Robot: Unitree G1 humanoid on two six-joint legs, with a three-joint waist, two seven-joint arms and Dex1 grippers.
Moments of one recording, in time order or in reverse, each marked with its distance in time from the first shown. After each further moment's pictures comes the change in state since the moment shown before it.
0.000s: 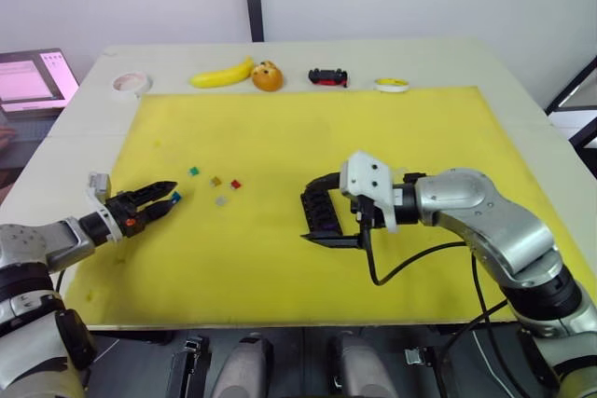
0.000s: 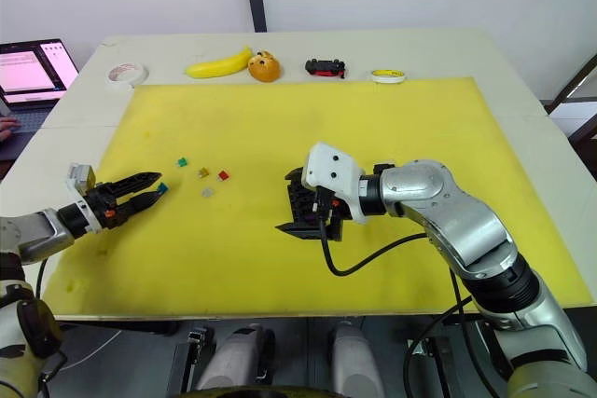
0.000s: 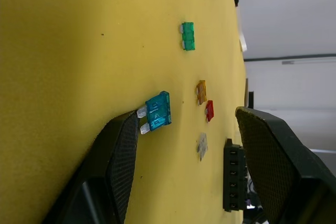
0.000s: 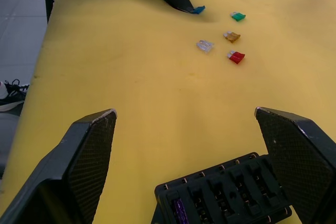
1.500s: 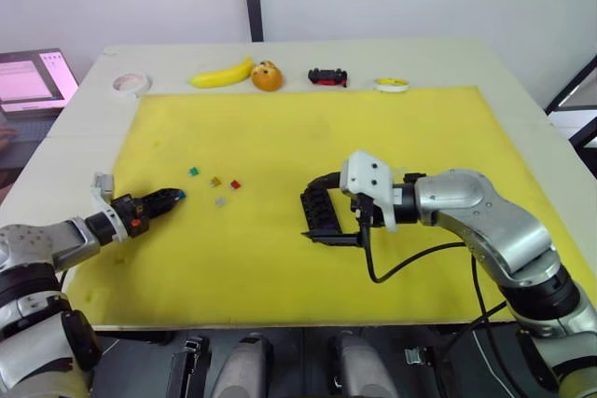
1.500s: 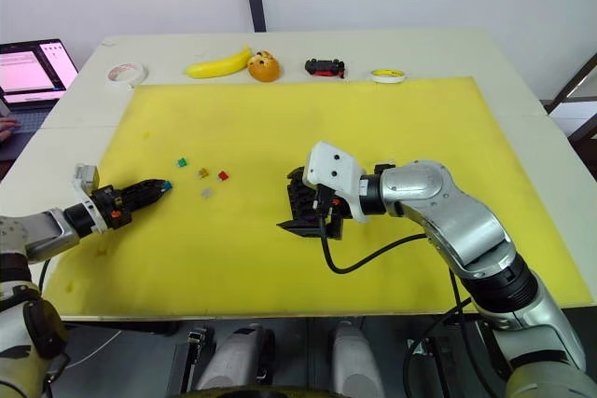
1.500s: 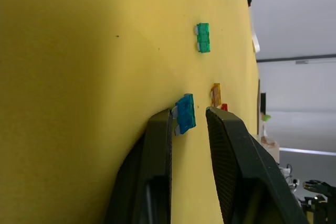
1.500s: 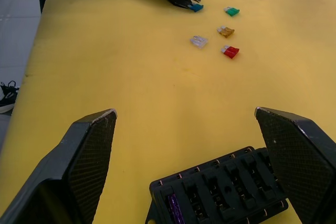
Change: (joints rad) left arm 0.012 -0.027 -0.003 -0.031 0.006 -0.030 0.039; right arm 0.005 0.005 0.000 0.014 -0.007 -0.001 -0.014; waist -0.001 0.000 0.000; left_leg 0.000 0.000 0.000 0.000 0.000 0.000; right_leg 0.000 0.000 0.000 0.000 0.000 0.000
